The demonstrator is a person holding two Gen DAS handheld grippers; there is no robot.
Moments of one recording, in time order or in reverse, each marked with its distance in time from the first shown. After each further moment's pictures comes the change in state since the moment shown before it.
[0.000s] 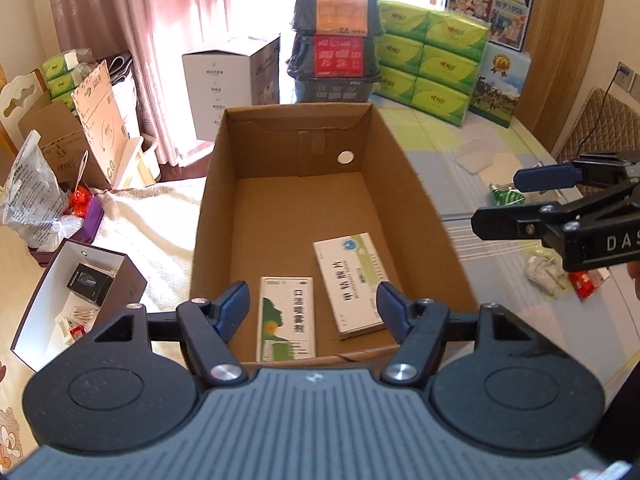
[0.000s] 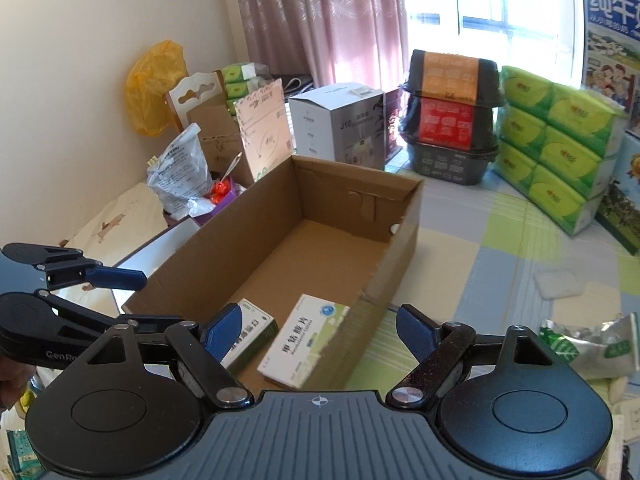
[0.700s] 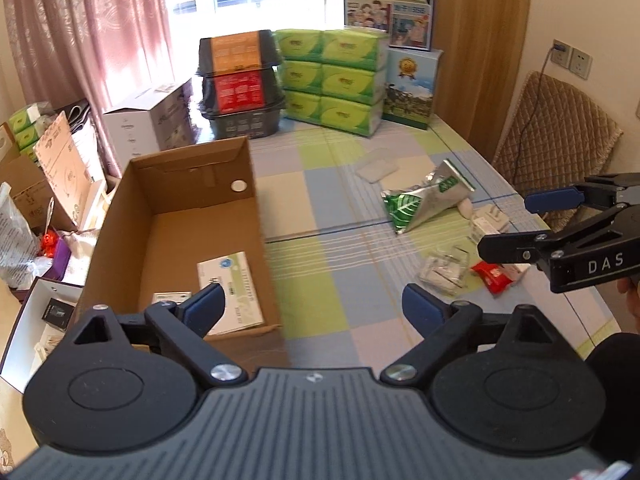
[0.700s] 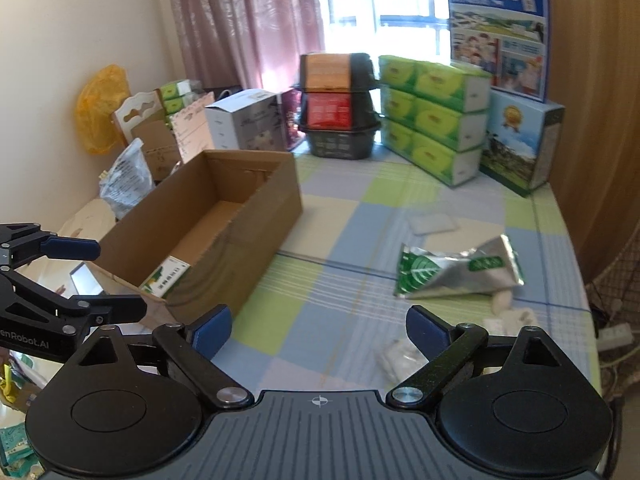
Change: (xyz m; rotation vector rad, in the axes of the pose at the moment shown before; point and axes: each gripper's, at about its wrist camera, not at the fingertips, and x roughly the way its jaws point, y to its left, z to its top) left arm -0.046 -0.154 -0.010 0.114 -0.064 -0.056; right arm -0.133 -0.091 -0.083 0.110 -0.024 -0.143
